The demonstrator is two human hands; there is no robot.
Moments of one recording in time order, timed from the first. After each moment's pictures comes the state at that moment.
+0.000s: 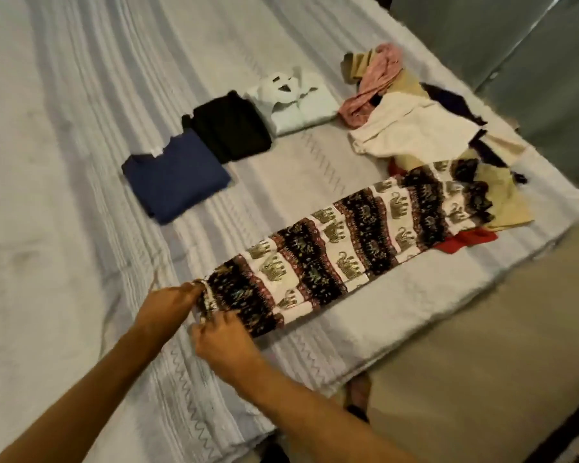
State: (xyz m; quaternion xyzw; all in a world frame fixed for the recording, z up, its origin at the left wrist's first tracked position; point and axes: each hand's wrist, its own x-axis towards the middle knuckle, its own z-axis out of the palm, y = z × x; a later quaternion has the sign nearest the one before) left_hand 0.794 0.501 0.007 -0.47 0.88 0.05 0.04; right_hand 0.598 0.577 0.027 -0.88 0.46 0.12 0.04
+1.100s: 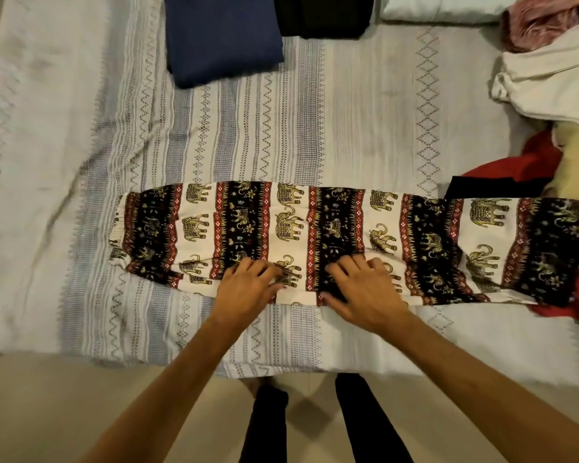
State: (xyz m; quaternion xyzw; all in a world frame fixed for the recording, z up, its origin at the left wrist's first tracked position) left_hand 0.554 0.610 -0.164 -0.69 0.70 0.18 0.02; right_hand 0.293 0.519 -0.150 -0.91 0.37 0.11 0.14
